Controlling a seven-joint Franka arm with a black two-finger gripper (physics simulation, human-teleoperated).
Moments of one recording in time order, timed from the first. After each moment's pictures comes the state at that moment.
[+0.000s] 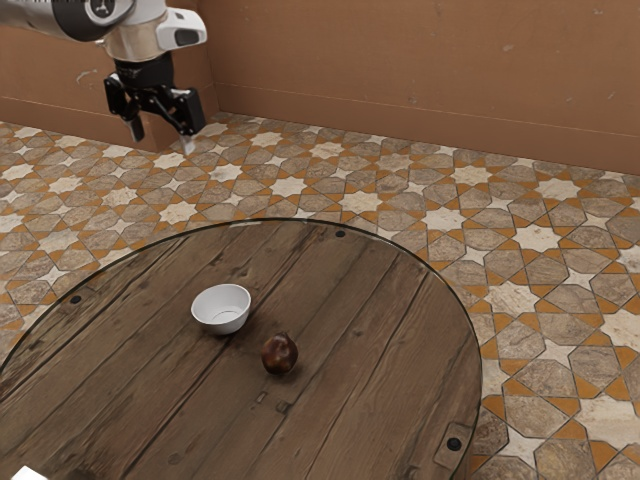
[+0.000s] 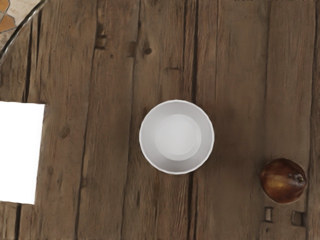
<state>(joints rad) -0.10 -0.01 0.11 -1.54 0.12 1.60 -0.07</state>
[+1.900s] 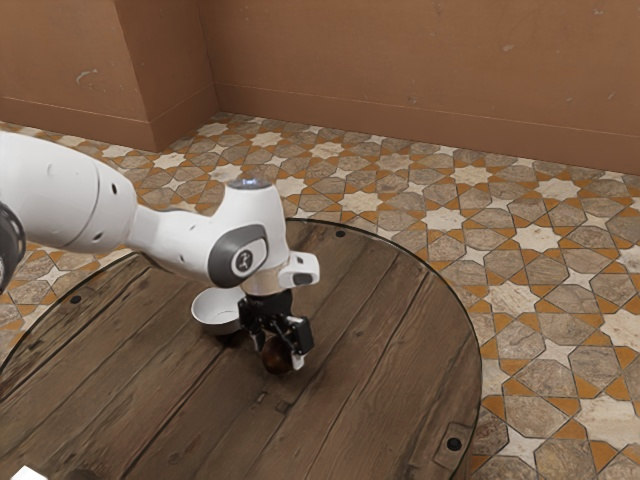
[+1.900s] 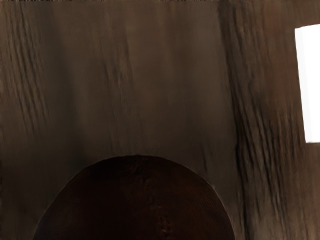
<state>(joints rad) -0.10 0.35 -0.06 -2.04 -0.10 2.27 0.07</state>
